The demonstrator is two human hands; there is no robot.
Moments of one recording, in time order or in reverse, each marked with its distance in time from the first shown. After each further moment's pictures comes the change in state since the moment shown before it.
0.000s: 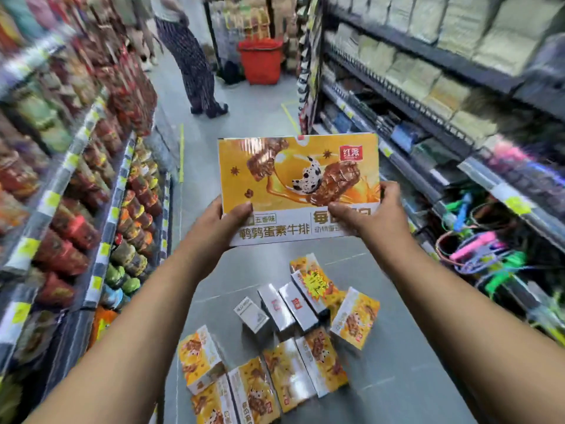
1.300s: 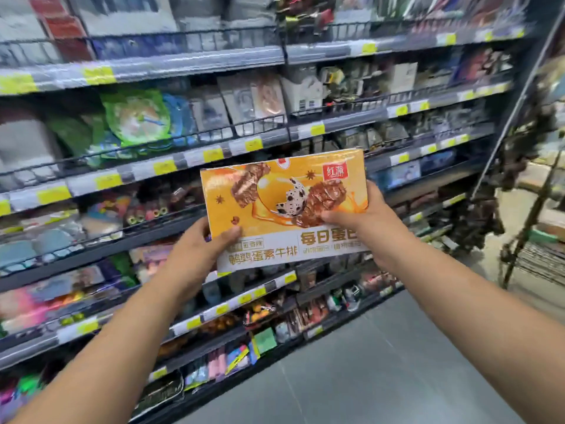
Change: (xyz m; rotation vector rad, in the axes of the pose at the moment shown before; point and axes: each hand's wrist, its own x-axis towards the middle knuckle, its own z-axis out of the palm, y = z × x) left_hand -0.480 0.116 0.519 0.101 -1.755 0.289; right_hand -0.677 -0.070 -0.422 0.154 1.542 0.124
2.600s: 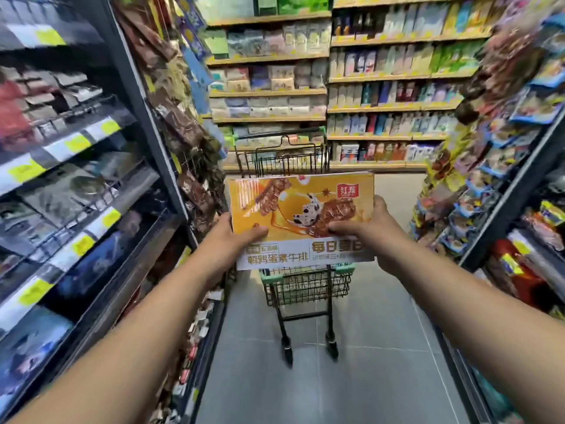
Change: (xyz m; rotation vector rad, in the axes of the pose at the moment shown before) left_hand 0.444 0.011 0.948 0.060 -1.072 0.028; right_hand 0.215 0.077 -0.804 -0.051 1.076 0.236
